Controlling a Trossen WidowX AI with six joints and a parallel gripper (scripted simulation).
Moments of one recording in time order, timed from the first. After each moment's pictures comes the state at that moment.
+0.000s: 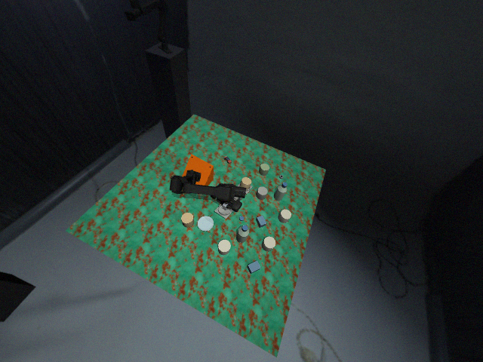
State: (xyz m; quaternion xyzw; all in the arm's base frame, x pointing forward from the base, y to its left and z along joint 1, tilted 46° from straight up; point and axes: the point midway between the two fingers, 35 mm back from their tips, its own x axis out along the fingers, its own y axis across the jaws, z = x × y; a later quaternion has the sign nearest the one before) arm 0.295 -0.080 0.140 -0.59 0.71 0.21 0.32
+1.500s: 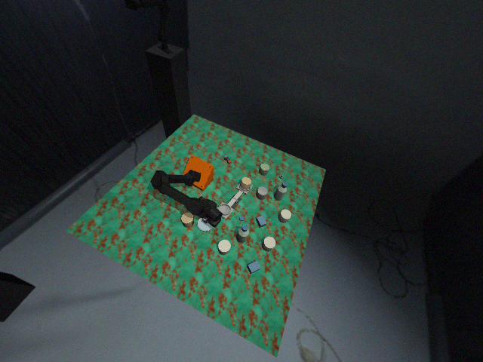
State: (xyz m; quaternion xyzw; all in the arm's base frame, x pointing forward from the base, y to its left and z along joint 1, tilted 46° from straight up) arm 0.205 -0.186 0.180 -0.57 0.73 0.20 0.32
